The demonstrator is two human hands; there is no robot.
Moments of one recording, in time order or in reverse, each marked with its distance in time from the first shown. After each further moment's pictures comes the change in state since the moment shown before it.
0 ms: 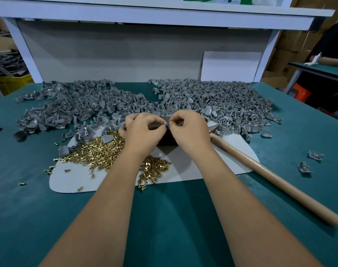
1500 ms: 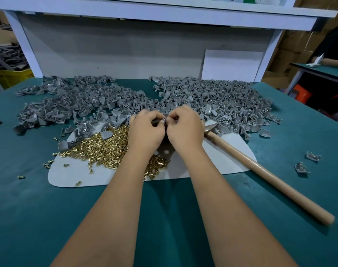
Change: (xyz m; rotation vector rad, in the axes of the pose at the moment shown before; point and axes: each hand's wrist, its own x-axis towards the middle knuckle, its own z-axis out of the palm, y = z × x) left_hand 0.008 -0.002 0.018 0.023 0.099 0.024; right_hand 0.000 -0.006 0.015 -0.092 0.103 0.066
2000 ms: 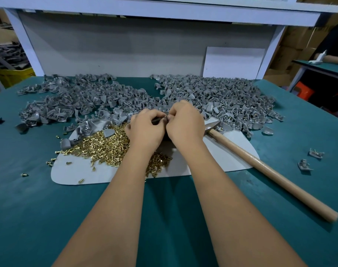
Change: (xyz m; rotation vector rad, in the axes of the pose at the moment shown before) left_hand -0.008 0.010 -0.010 -0.018 -0.021 -0.079; right_hand 0.005 -0.013 -0.005 -0.202 -0.065 -0.014
